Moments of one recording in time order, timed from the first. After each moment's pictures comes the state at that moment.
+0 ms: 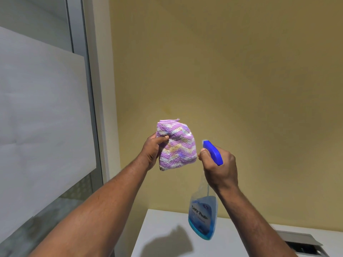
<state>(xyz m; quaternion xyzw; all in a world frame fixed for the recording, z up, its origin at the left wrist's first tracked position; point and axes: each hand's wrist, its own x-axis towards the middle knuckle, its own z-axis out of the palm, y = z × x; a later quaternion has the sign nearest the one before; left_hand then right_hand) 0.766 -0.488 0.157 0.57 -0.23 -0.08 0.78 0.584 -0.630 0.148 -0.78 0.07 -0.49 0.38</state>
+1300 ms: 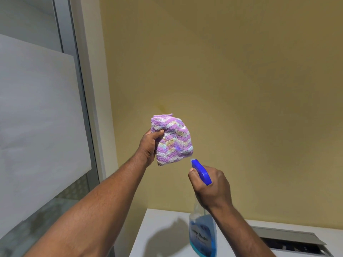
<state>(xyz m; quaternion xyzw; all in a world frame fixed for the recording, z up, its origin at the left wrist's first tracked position) 0.776 -0.521 0.164 0.55 -0.20 -0.06 0.81 0.580 -0.648 0.103 -0.84 0.07 -0.40 0.35</state>
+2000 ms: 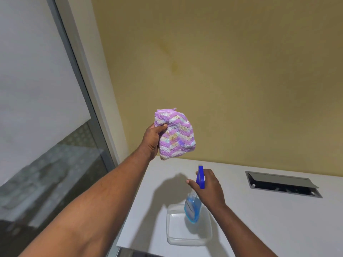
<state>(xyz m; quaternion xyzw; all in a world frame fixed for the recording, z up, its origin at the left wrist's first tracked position) 0.758 -0.520 0.011 0.58 -0.07 -0.14 0.80 0.598 -0.681 -0.132 -0.87 0.18 -0.17 0.43</state>
